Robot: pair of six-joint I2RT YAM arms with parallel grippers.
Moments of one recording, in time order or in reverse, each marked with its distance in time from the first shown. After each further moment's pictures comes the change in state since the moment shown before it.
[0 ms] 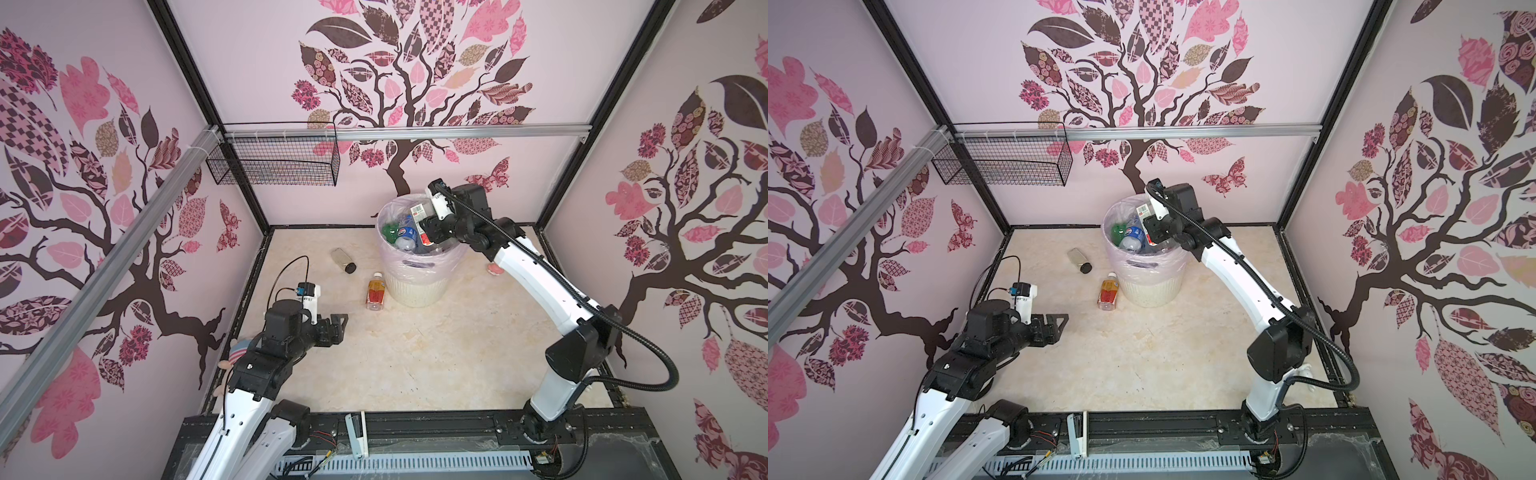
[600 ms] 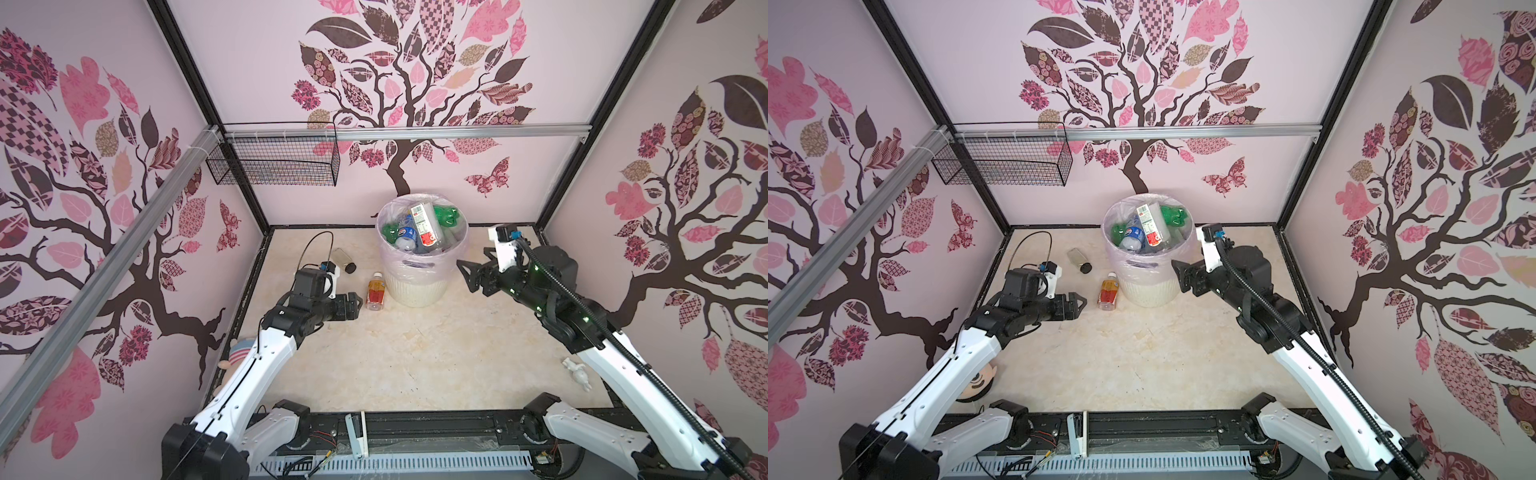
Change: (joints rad) left arm 0.000 0.459 0.153 0.137 0.069 -0.005; right arm 0.000 -0.787 -0.735 0.153 0.010 0.162
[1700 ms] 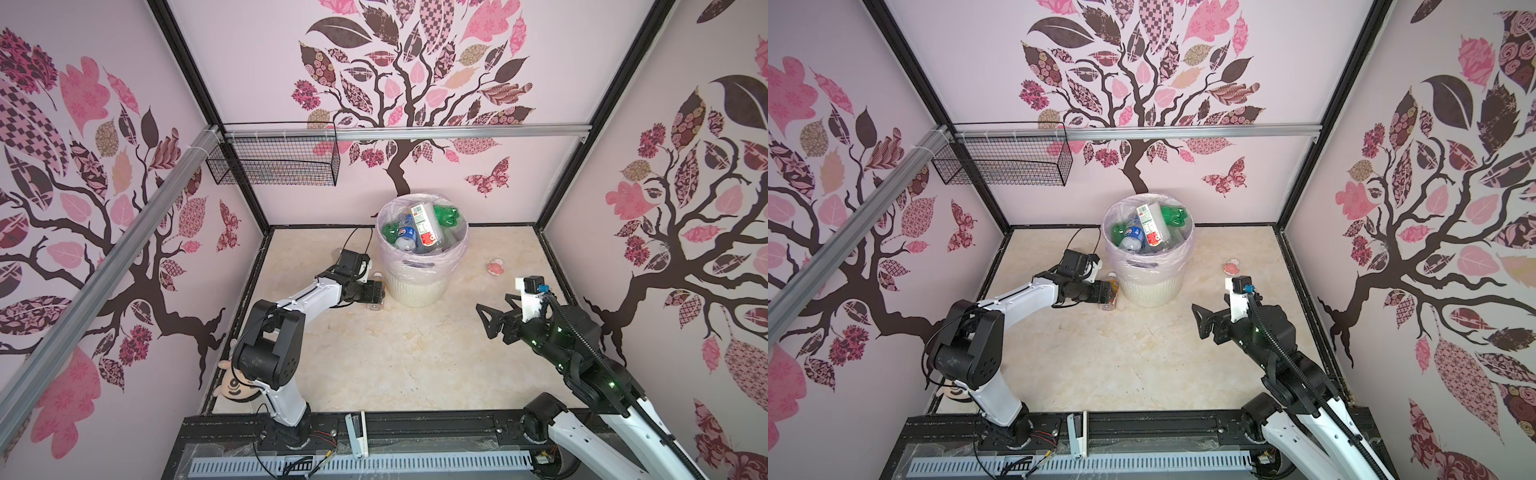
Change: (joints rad) left arm -0.065 0.631 0.220 0.206 0.020 0.074; right arm 0.000 -0.401 -0.333 -0.090 0.037 0.139
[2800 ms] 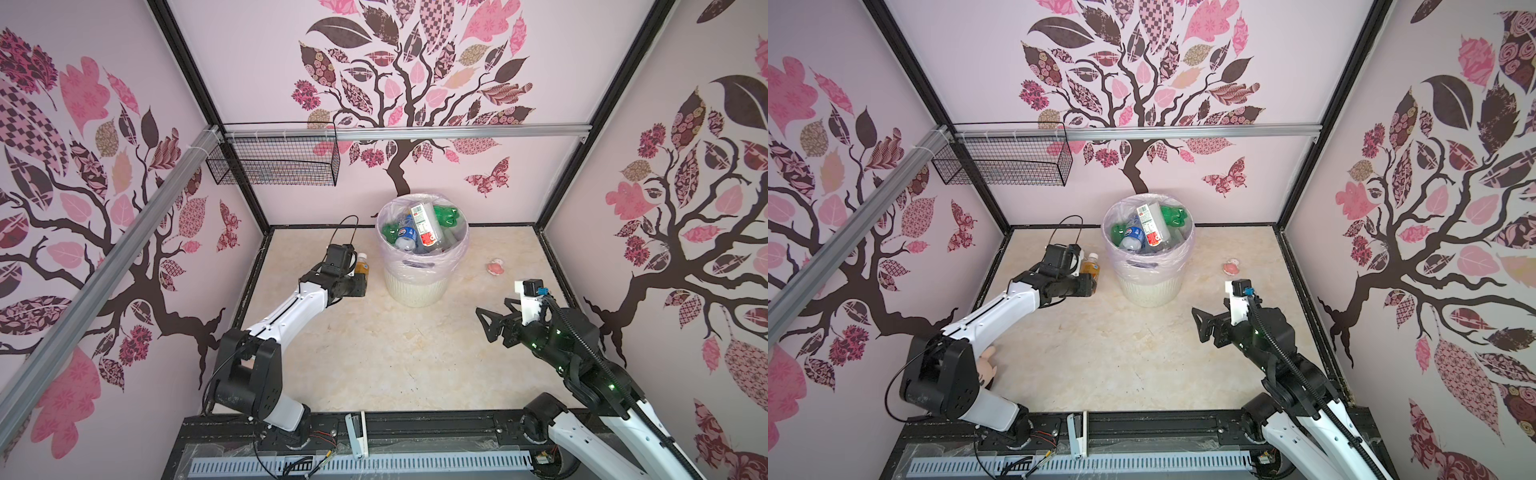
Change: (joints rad) left arm 0.045 -0.253 -0.005 -0.132 -0.206 -0.015; right arm 0.000 -0.019 -0.022 -0.025 -0.016 0.021
